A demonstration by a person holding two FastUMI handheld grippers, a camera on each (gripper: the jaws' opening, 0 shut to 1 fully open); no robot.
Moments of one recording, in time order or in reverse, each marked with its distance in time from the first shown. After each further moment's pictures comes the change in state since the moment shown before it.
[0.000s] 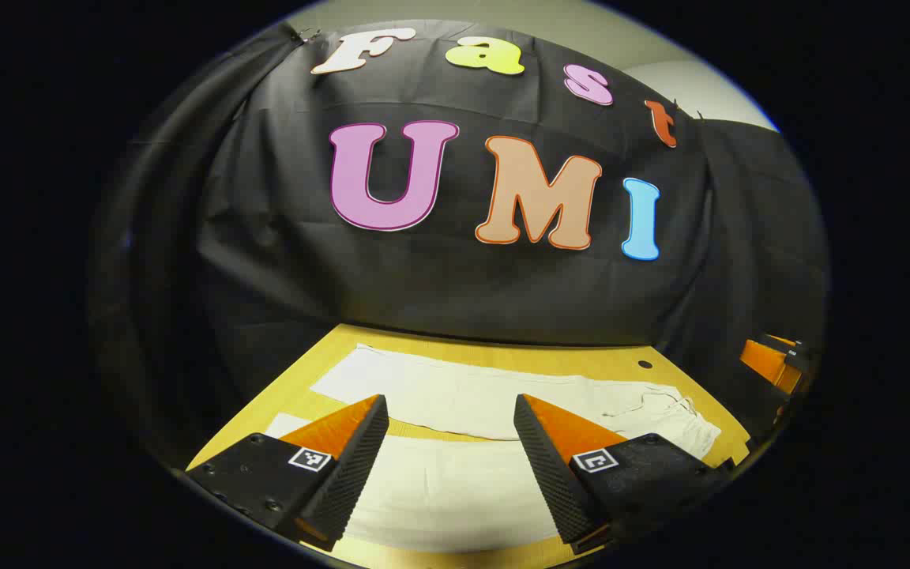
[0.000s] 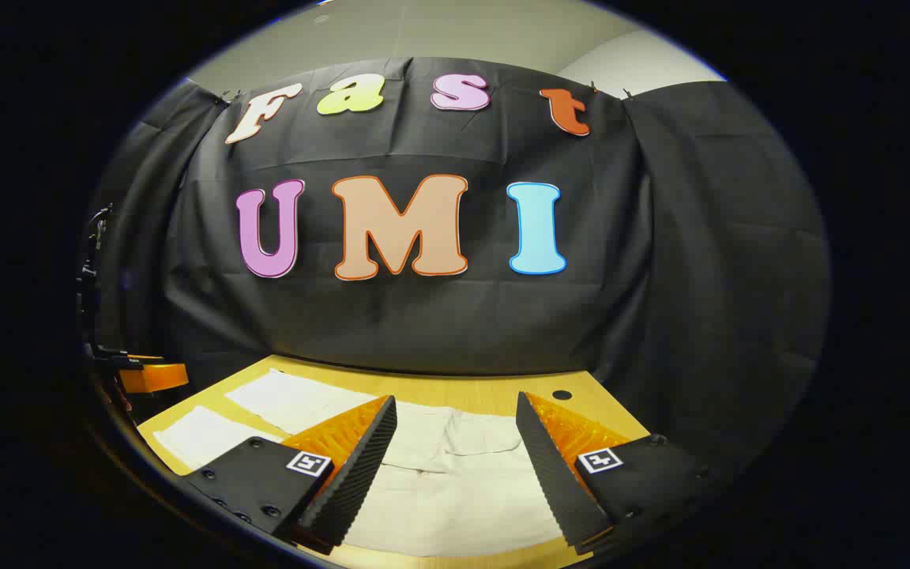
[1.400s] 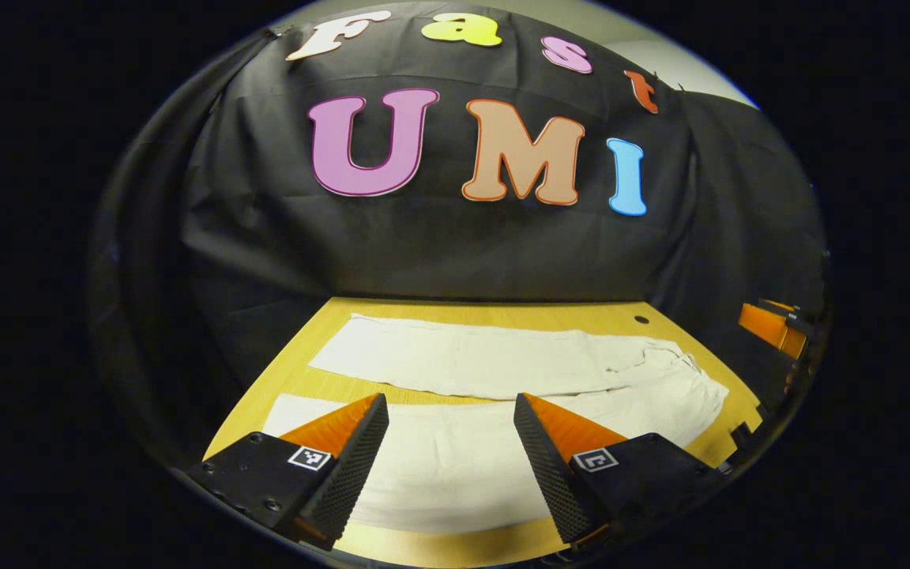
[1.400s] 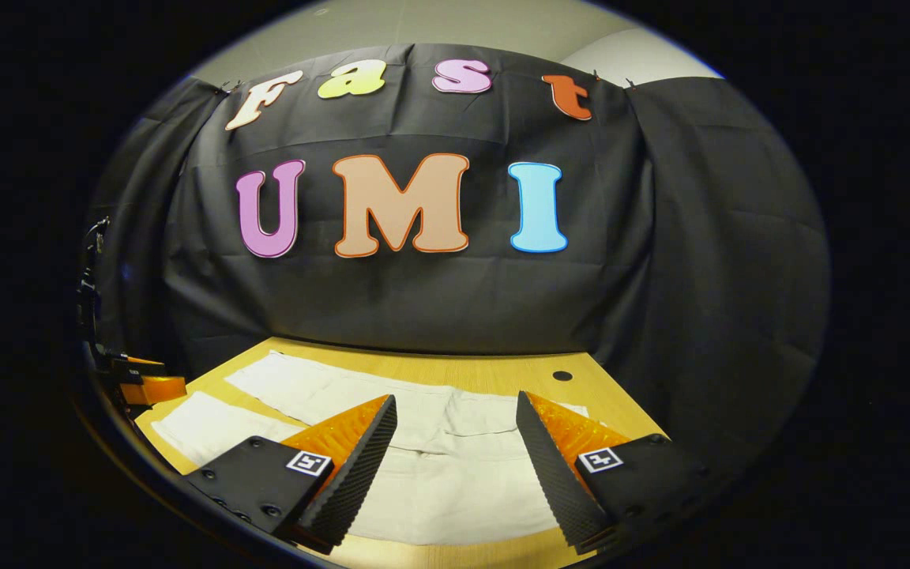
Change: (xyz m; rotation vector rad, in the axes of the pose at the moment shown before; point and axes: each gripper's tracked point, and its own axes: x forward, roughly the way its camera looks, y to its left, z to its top) left arm -0.011 0.009 -0.052 0.113 0.148 -0.062; right arm -0.003 0.002 -0.031 -0.011 0.064 0.002
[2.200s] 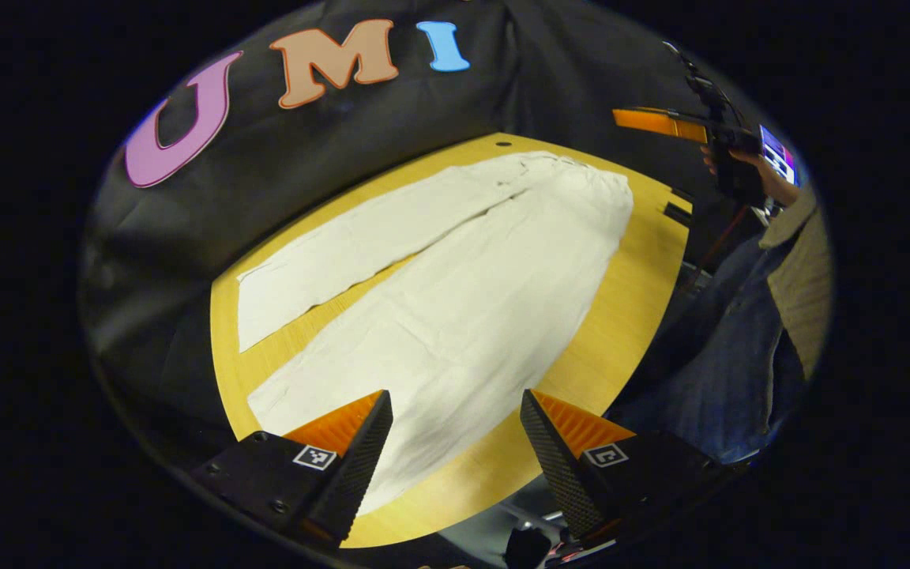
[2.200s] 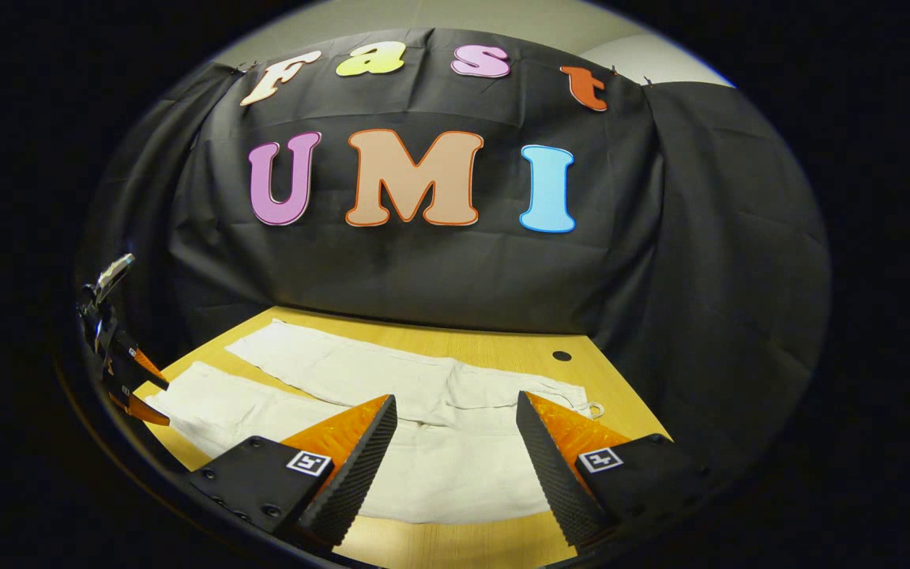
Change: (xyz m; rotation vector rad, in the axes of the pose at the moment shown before) left arm -0.043 0.037 -0.128 0.546 0.507 -0.510; right arm -0.020 0.007 -0.037 -0.063 0.092 -0.003
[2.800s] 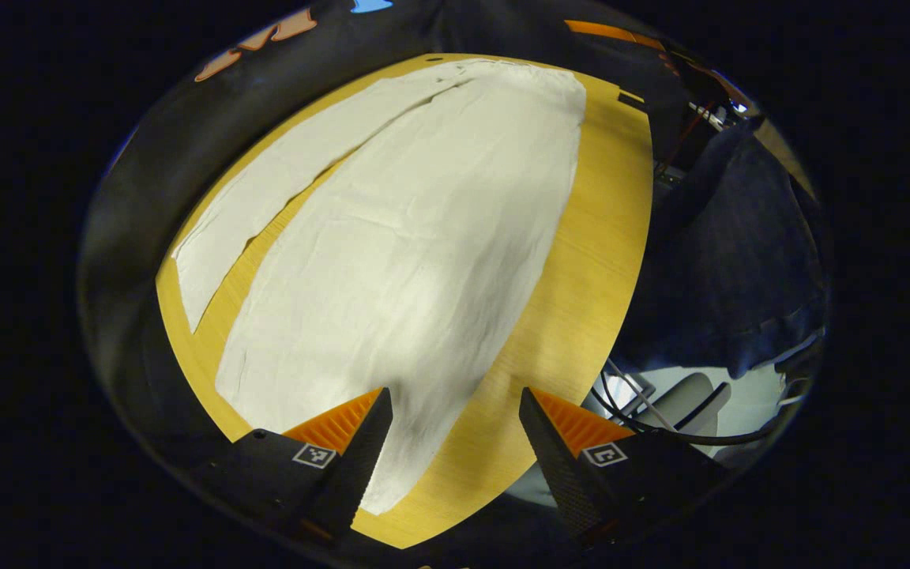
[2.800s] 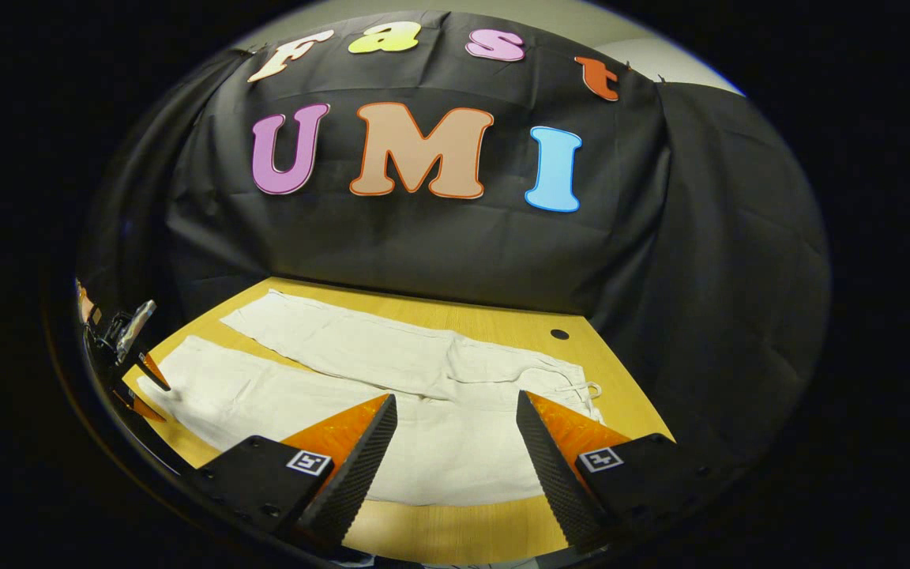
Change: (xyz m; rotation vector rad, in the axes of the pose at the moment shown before) left arm 0.026 0.021 -0.108 0.212 0.316 -0.160; right arm -0.004 0.015 -0.024 -0.053 0.083 -0.029
